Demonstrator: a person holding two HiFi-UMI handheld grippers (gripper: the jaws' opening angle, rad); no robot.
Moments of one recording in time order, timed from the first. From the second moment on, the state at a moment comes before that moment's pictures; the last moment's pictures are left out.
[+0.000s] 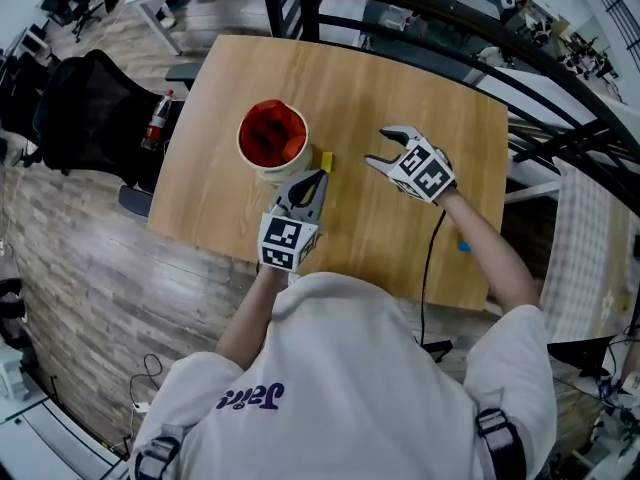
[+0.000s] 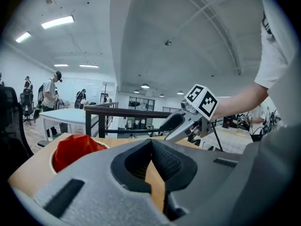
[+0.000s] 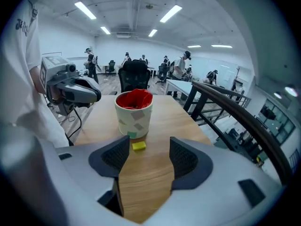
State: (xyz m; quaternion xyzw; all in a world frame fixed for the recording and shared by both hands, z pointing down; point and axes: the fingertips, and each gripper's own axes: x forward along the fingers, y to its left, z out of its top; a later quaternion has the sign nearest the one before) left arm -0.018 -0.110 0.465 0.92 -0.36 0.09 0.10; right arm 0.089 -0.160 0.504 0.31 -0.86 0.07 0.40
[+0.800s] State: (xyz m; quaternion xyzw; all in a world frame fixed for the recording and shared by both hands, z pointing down) left arm -0.009 -0.112 0.503 0.90 -0.40 0.13 0.12; right arm 0.100 -0.113 0.634 0.46 -0.80 0.31 0.24
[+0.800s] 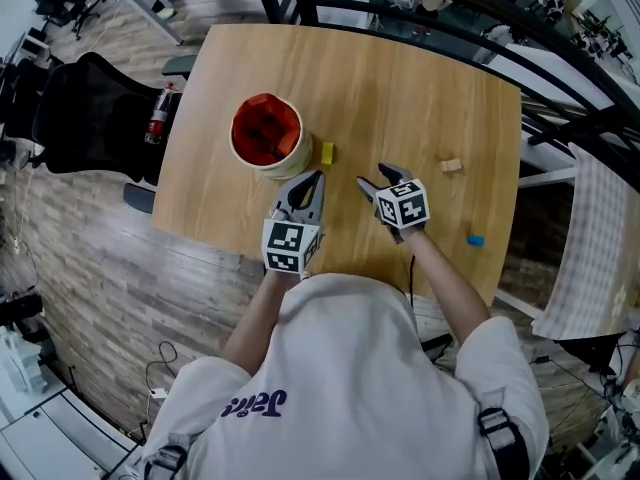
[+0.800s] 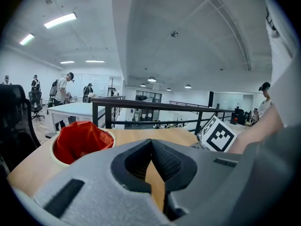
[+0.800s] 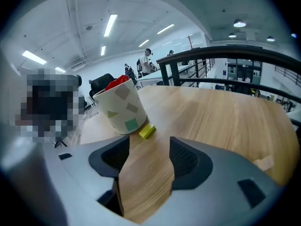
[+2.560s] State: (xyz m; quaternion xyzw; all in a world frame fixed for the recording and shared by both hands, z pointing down) left arm -0.080 -0.102 0.528 0.87 -0.44 0.13 0.16; right arm 0.033 -0.179 0.703 0.56 -0.73 0.24 0.31
